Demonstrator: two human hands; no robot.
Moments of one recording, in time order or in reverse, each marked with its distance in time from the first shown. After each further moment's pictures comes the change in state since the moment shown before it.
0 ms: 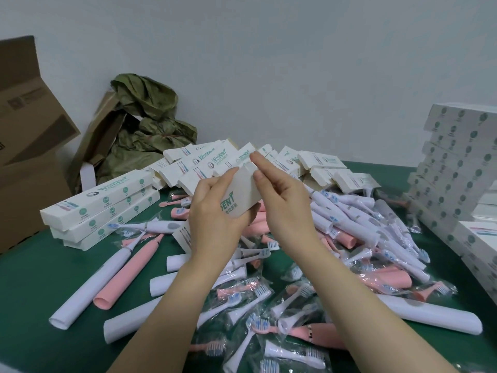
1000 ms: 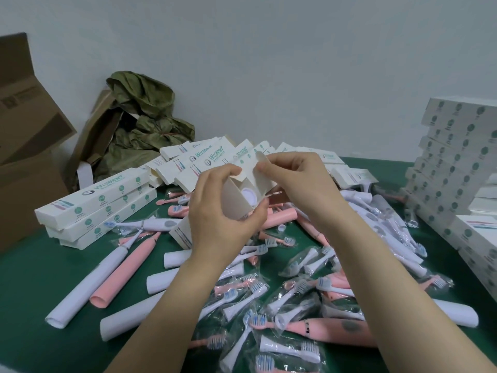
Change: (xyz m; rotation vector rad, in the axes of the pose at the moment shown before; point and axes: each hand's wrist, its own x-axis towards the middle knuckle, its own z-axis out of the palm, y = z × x) left_hand -0.005 0.012 -0.002 -0.079 0.040 0.212; right_hand 0.017 -0.024 -0.034 0.017 -0.181 0.131
